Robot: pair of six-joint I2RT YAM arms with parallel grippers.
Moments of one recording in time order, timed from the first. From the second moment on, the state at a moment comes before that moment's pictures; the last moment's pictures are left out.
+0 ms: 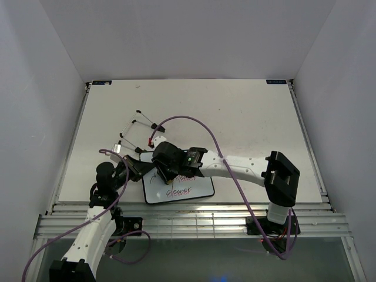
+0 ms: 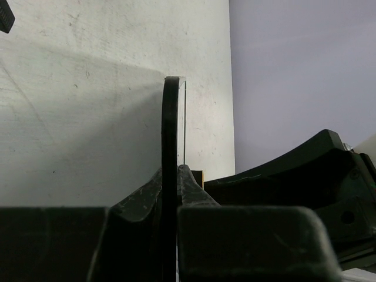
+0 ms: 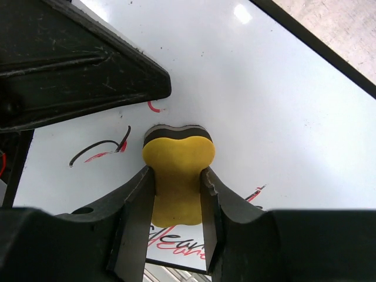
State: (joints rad) left arm -0.09 0.52 0.09 0.17 0.59 -1.05; right arm 1.25 1.78 1.41 -0.51 0.17 0.42
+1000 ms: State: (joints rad) left arm -0.10 0.46 0.11 0.06 0.58 -1.03; right arm 1.16 1.69 1.25 -0.46 0.06 0.43
